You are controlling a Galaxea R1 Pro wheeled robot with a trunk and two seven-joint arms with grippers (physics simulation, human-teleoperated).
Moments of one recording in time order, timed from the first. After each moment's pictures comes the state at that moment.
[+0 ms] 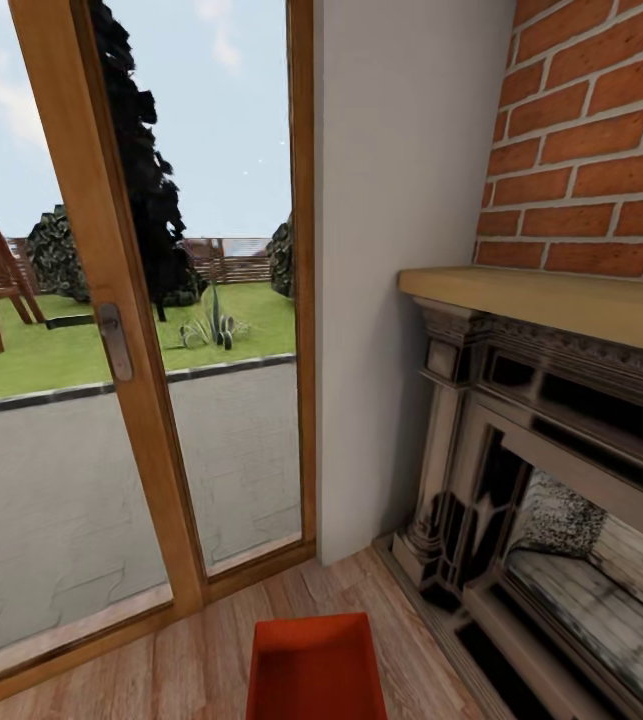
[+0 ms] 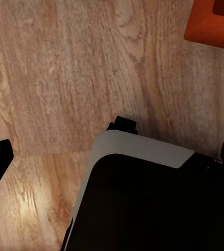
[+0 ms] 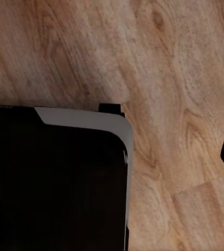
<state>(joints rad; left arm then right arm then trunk) -0.22 -0.01 0.05 0.00 0.23 -0.06 0.18 -0.13 -0.05 0.15 0.03 -0.11 -0.18 0.05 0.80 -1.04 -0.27</state>
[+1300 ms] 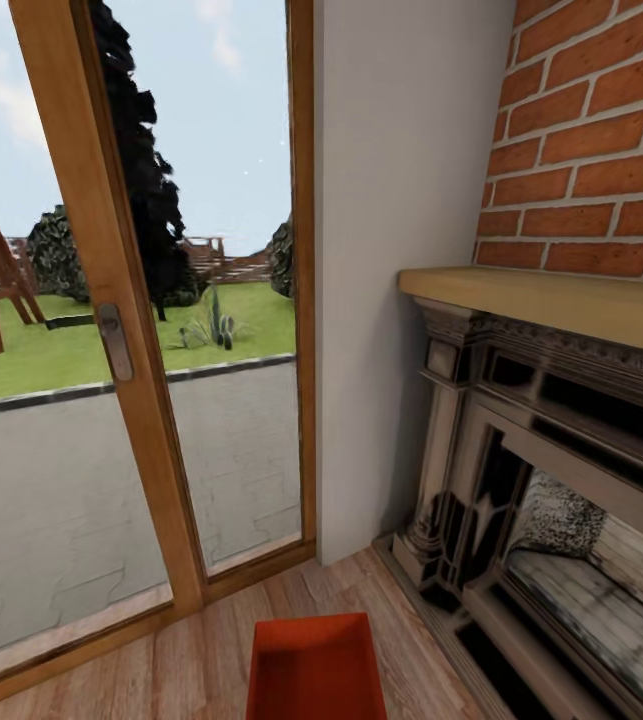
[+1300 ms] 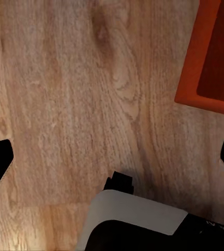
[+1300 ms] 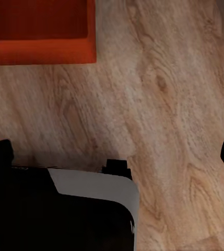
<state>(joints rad) -0.22 0.02 0.05 -0.21 0.22 0.00 0.19 -0.14 -0.05 0.15 -0.26 -0.10 -0.01 0.05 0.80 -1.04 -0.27</state>
